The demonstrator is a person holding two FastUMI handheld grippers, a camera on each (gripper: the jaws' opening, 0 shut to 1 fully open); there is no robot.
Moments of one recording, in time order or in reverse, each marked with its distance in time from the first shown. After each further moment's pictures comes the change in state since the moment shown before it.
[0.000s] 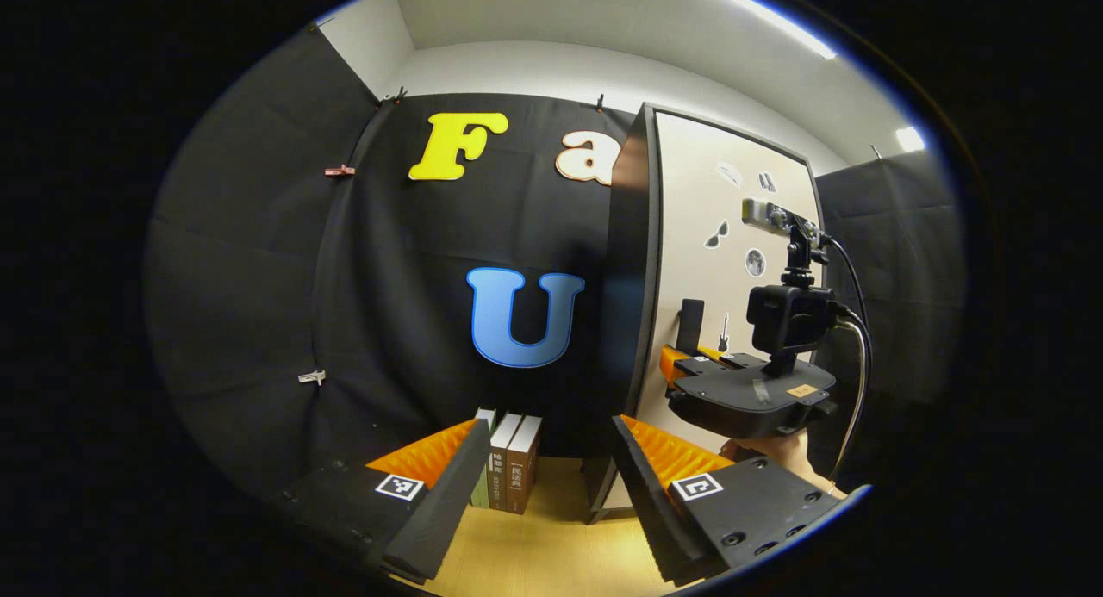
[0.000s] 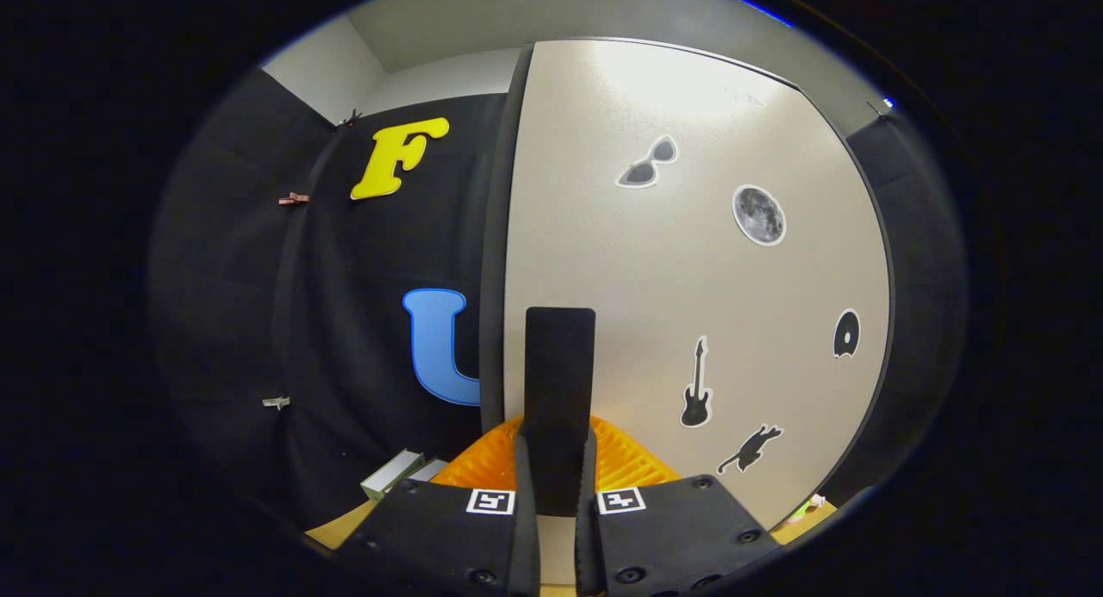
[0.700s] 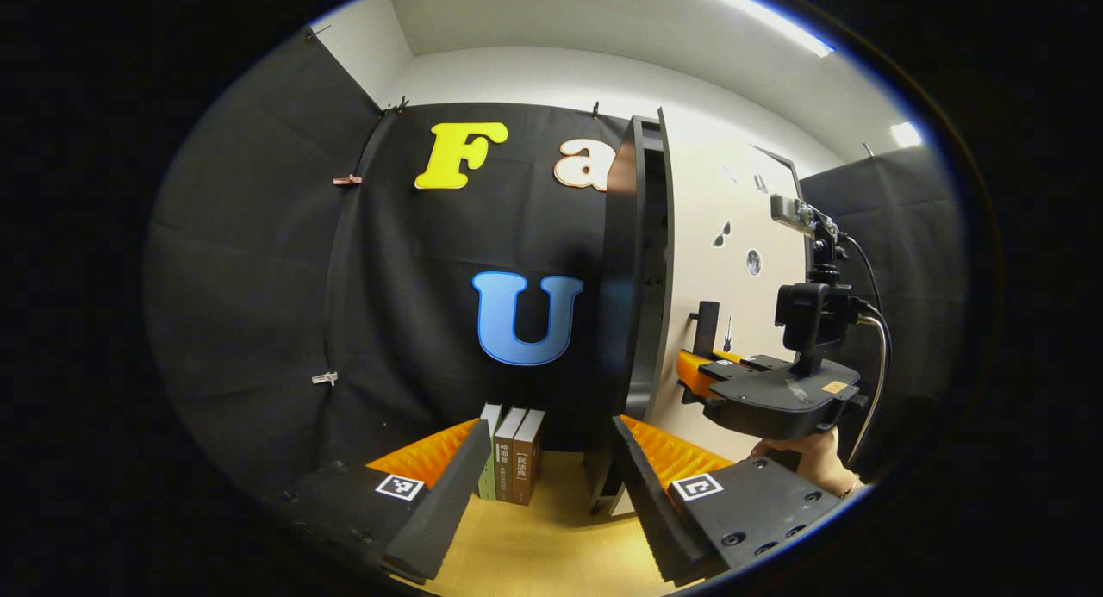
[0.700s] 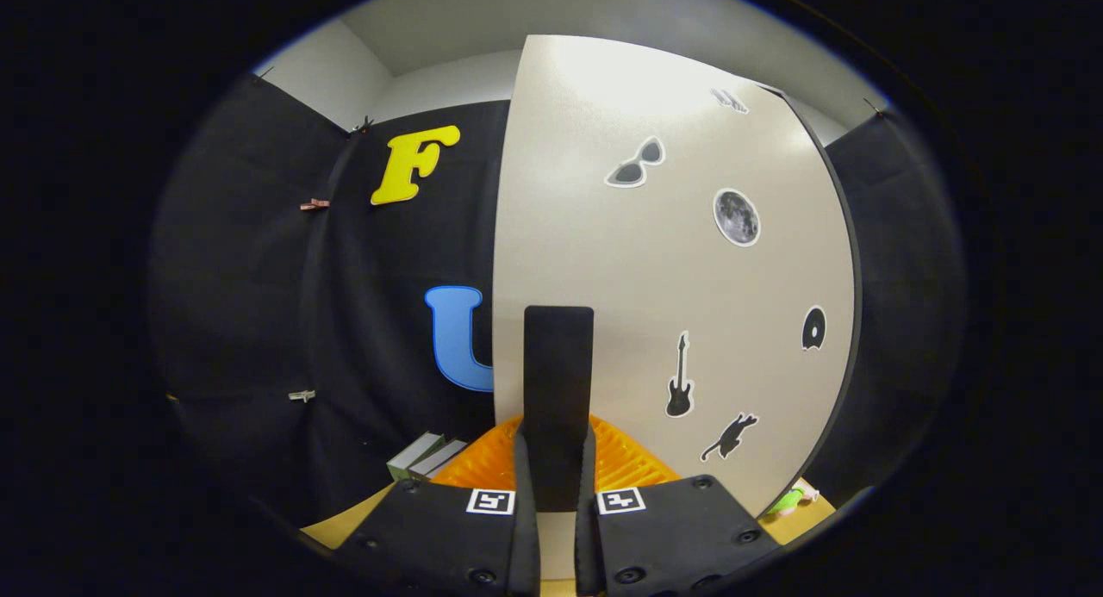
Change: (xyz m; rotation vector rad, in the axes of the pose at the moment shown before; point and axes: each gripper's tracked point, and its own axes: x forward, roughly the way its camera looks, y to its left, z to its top) left arm -0.048 -0.007 -0.001 0.017 0.000 -0.004; right arm -0.051 -0.005 0.007 0.011 0.025 0.056
